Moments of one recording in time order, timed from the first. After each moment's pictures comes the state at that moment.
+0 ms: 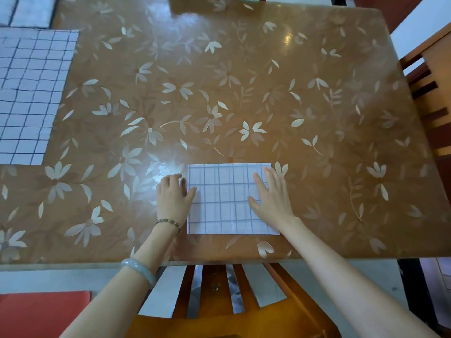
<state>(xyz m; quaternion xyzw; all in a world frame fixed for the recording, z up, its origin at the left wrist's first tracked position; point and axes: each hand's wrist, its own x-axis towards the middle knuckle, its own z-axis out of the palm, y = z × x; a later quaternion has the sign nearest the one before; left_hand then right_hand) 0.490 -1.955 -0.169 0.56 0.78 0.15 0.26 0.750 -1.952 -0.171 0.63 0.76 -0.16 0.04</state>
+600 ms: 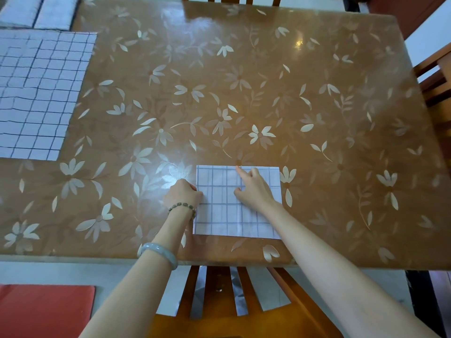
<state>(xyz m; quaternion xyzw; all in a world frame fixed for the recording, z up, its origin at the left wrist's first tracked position) 0.500 -1.933 -0.144 0.47 0.82 0.00 0.34 0.690 -1.910 -0.159 0.63 0.69 -0.34 0.00</state>
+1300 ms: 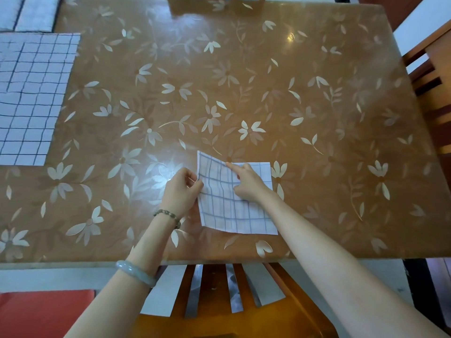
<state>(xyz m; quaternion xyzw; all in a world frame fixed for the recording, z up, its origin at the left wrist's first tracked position) 0.512 -1.940 -0.110 0.48 0.73 0.23 0.42 0.702 -1.897 -0.153 0.61 0.66 -0.44 0.01</state>
